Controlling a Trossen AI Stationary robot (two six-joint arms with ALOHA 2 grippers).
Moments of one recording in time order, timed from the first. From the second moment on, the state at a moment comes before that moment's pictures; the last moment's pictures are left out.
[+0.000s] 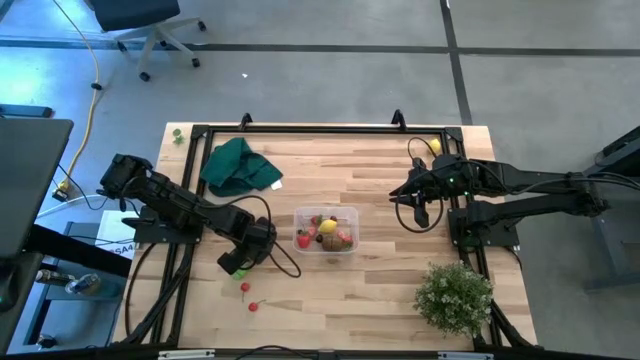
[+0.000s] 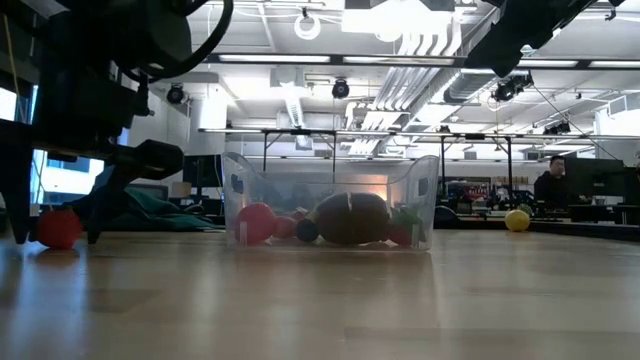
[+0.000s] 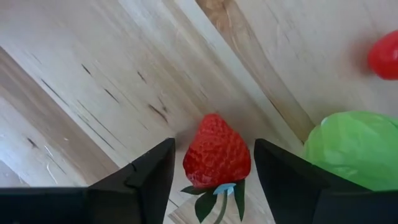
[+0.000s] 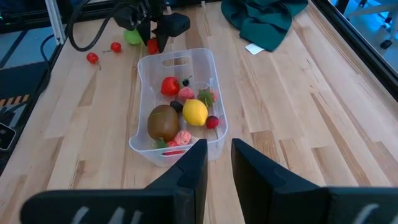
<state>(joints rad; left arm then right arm) -0.16 1.50 0.69 -0.61 0.13 0.41 -0.10 0.79 0.76 -0.54 -0.07 0.07</state>
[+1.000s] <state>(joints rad) -0.16 1.47 0.69 -0.56 0.12 0.38 -0.10 0.79 0.76 -0.54 -0.07 0.07</state>
